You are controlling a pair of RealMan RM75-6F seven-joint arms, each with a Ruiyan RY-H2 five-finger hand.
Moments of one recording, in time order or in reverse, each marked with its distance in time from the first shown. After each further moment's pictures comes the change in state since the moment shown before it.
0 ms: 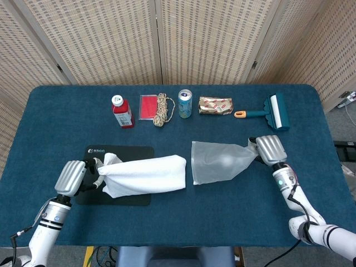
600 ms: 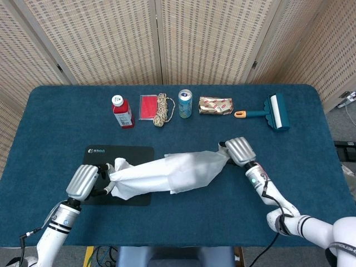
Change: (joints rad) left arm -0.022 -0.026 0.032 -0.031 0.030 -0.015 0.035; right arm 0.111 -0.144 -0.002 0.092 -0.060 -0.083 0.050
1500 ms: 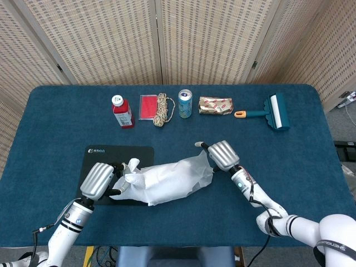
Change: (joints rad) left arm -0.064 -0.044 -0.027 -0.064 0.012 -0.028 0.080; right arm 0.058 -0.099 -0.007 0.029 -0.107 0.020 0.036
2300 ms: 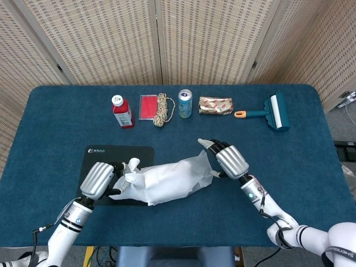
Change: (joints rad) left arm -0.008 0.005 0.002 -0.005 -0.004 0.003 0.002; right arm -0.099 0.034 -0.065 -0.026 -0.132 0.270 0.049
